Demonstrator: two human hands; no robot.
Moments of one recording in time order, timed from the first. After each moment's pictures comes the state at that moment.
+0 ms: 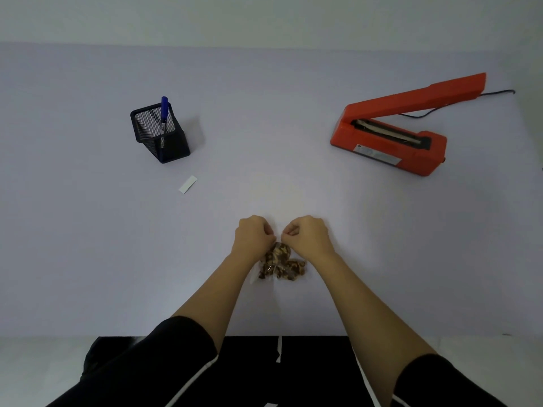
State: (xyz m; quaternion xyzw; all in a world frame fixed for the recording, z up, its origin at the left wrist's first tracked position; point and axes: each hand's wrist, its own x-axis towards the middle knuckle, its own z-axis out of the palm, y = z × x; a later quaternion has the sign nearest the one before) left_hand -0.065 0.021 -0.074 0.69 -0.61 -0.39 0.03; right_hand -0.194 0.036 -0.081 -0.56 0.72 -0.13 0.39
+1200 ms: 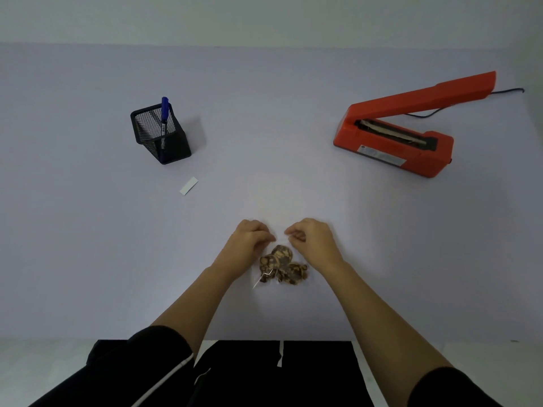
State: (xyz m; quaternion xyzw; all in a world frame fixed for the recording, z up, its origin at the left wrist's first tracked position) left_hand -0.028 0.035 -0.097 0.51 -0.80 -0.30 0.11; right_hand -0.207 0.042 -0.084 -0.61 0.67 -0.16 0.39
